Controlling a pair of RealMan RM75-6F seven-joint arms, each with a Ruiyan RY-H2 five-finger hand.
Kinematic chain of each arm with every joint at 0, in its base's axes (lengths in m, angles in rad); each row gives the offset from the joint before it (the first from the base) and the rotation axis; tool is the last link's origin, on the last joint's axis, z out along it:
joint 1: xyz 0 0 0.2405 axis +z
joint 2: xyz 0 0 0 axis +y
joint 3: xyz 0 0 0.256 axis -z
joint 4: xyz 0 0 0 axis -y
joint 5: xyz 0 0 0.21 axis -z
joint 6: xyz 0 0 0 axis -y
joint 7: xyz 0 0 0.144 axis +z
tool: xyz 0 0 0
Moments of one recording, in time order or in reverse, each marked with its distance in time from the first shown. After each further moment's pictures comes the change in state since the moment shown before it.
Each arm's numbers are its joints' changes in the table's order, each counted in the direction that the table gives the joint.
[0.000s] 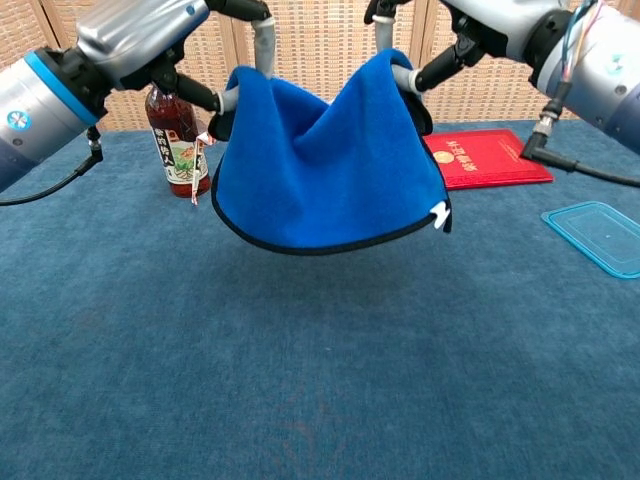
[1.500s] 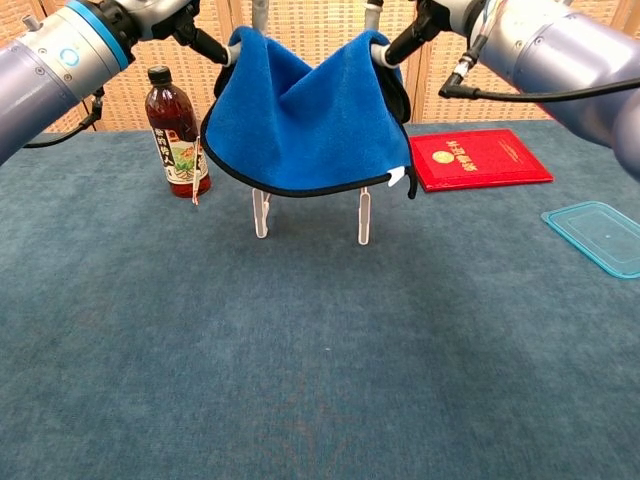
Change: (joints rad) left arm -0.095 -0.031 0.111 -0.169 0.133 0.228 -0.045; right arm 0.144 -0.109 -0.157 -0.125 -0.362 0.128 -0.160
